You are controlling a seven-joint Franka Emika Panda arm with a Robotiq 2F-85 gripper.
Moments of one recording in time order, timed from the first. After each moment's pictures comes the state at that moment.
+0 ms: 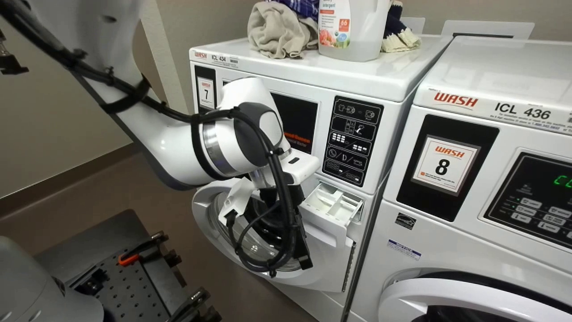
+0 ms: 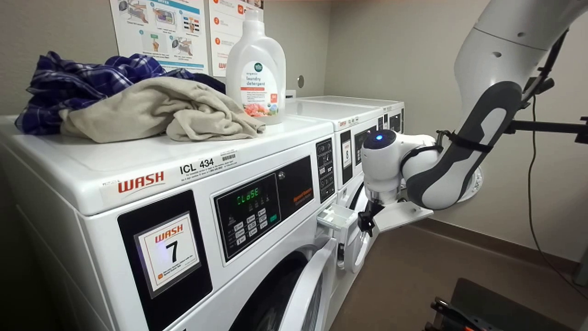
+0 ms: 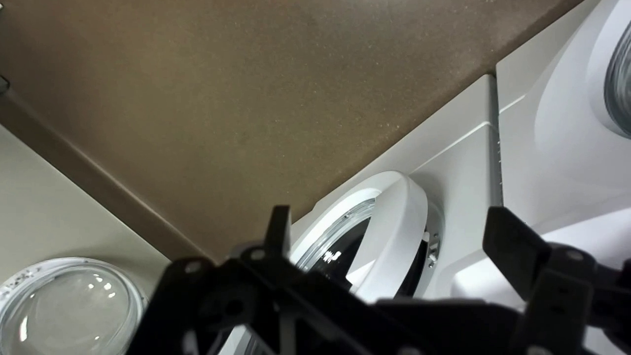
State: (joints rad) arm -0.29 0.15 -0.15 -2.57 -1.09 2.70 1.25
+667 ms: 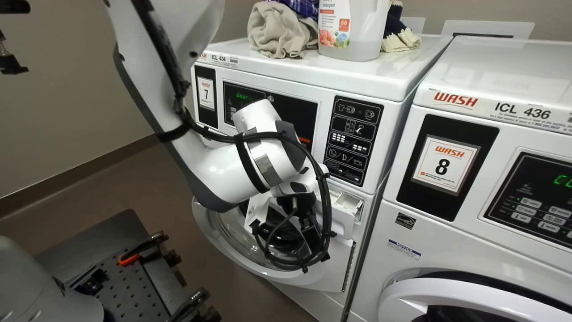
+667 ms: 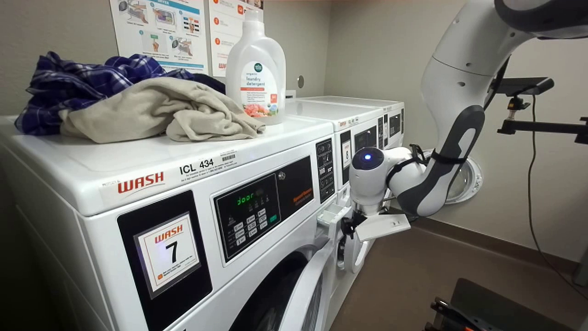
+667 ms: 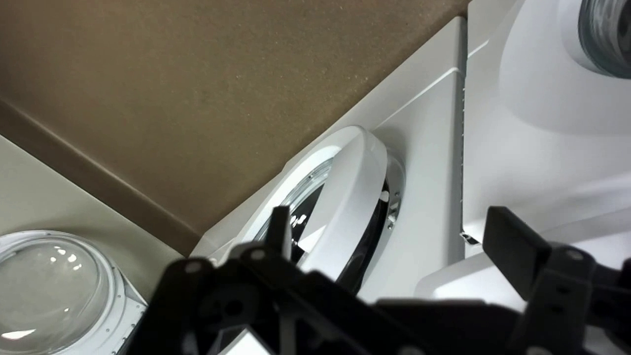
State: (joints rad) arm -0.27 0.36 -0.16 -2.40 -1.39 2.80 1.59
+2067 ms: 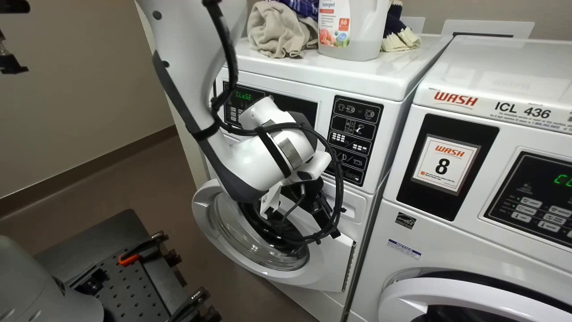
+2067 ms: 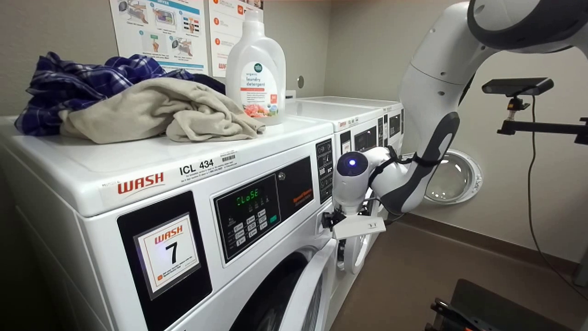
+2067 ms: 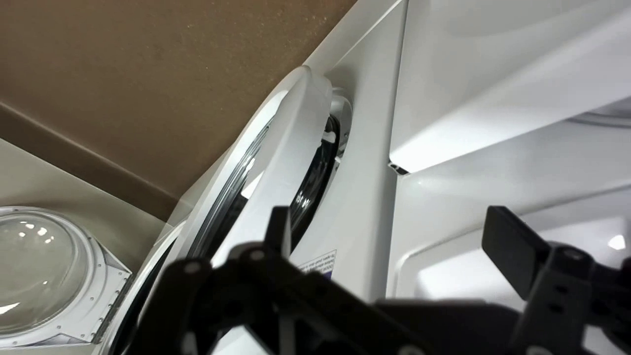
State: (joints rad) arm -0.23 0.44 -0.14 -2.26 -1.55 2.82 1.84
